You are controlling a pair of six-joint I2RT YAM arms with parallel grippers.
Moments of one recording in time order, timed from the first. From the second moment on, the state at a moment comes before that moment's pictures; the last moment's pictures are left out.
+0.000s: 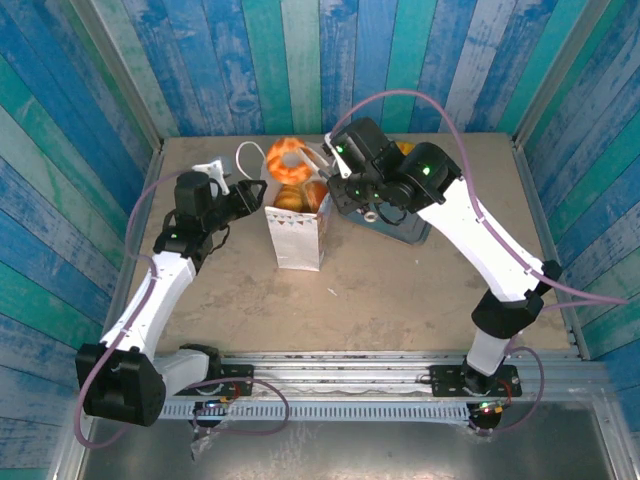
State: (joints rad) left arm -0.16 1.13 0.88 -0.13 0.35 -0.57; right arm 0.89 1.78 2.24 -1.34 0.22 0.28
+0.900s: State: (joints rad) left arm -0.16 1.13 0.88 -0.13 0.35 -0.58; right arm 0.86 1.83 2.17 -1.37 0.21 0.29
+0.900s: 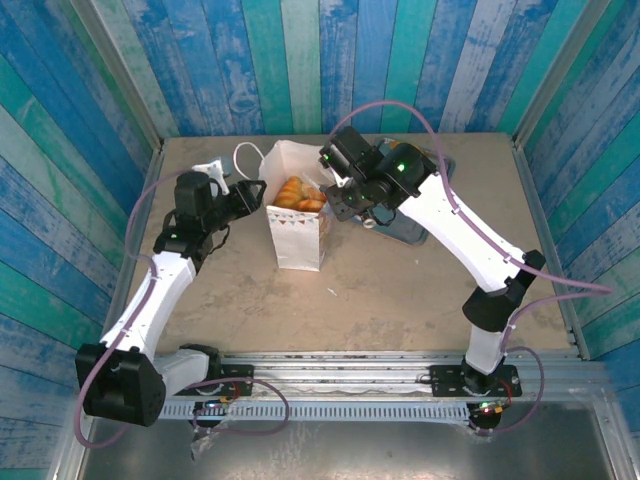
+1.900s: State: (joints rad) left arm -0.16 0.97 0.88 -0.15 0.27 -0.60; right arm 0.79 1.51 2.18 -1.25 0.17 0.31
